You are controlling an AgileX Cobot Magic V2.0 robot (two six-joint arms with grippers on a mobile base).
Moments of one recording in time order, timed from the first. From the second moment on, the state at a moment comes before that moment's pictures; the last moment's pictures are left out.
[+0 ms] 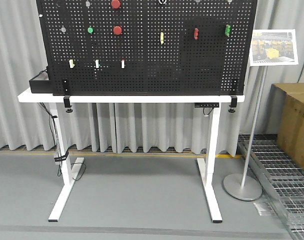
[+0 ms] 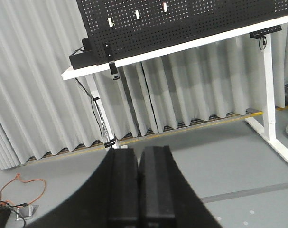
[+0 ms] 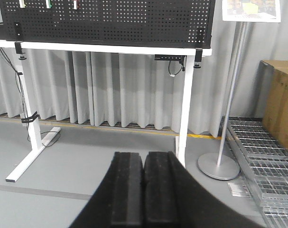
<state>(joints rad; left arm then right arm) -0.04 -0.01 0.03 -0.06 0.10 0.28 0.09 -0.01 0.03 -0.03 0.14 -0.01</state>
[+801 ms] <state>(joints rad) -0.04 -0.01 0.03 -0.06 0.10 0.28 0.09 -0.01 0.03 -0.03 0.14 -0.01</state>
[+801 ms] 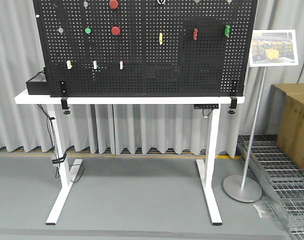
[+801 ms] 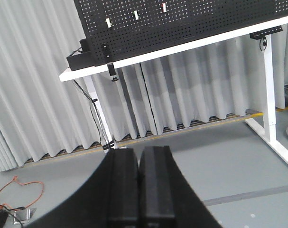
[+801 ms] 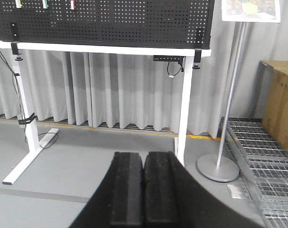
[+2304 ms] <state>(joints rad) -0.04 -0.01 0.03 -0.06 0.10 0.28 0.09 -0.01 0.03 -0.03 0.14 -0.01</state>
